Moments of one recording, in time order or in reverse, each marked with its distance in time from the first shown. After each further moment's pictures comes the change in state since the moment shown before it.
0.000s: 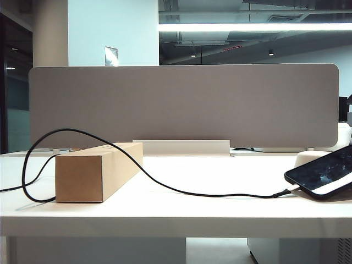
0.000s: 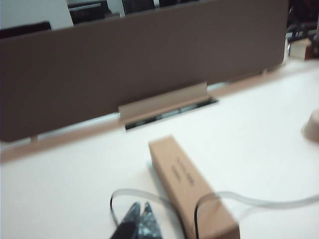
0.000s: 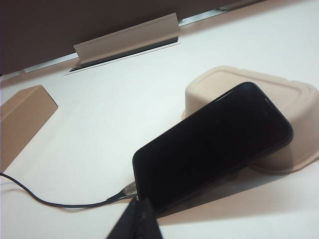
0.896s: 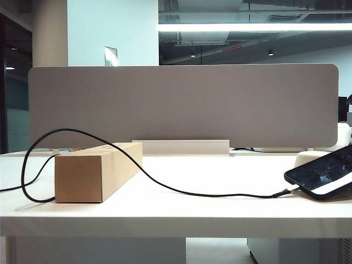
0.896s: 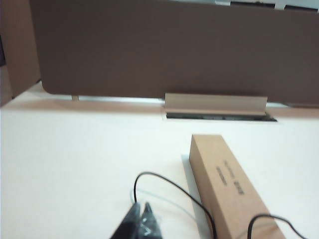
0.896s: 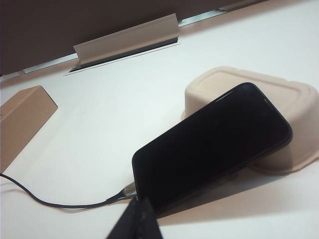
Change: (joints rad) left arm 0.000 0.005 -0.365 0.386 -0.250 -0.223; right arm 0.000 0.000 0.000 0.001 0.000 0.000
